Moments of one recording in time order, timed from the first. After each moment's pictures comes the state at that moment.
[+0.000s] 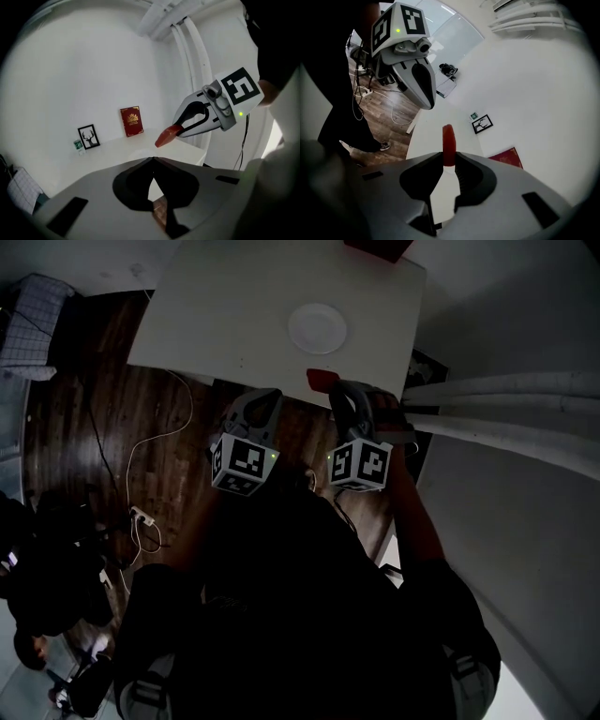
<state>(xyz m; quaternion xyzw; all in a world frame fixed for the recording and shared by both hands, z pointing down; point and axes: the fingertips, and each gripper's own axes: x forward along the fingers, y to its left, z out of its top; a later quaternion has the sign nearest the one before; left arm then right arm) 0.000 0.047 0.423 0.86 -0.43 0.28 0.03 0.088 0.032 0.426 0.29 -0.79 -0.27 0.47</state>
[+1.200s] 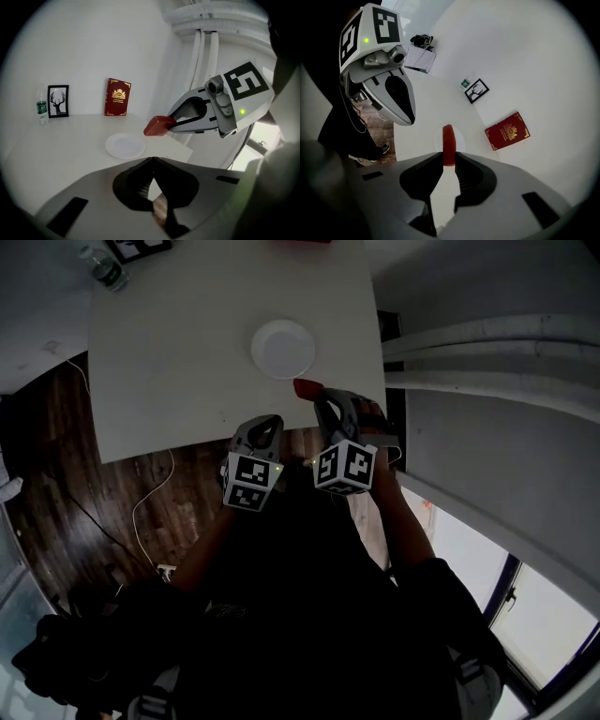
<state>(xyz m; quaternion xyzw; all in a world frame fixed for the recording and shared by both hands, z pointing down) 0.005 -0.015 0.496 0.91 -0.26 0.26 0.20 0.078 -0.032 0.472 0.38 -0.72 -0.10 0.57</state>
